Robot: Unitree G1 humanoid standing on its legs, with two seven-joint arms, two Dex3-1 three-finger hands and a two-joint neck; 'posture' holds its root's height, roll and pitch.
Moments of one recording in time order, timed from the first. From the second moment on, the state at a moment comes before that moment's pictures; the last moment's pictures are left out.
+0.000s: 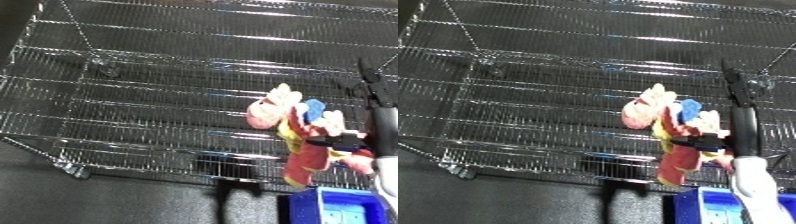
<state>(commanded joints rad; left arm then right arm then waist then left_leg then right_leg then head) 0.20 0.38 -0.11 0.09 -0.53 -0.13 0.21 -0.37 -0.73 0.00 0.28 0.19 -0.09 -0.29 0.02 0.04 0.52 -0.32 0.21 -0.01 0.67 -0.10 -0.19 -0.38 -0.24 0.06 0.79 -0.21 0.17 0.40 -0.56</state>
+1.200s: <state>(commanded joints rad) 0.20 0.41 -0.17 0.09 -0.55 -0.17 0.17 -0.65 -0.71 0.34 1.06 0.02 -0.01 -0.15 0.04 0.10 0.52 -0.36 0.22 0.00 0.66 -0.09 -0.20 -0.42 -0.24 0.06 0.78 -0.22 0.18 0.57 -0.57</state>
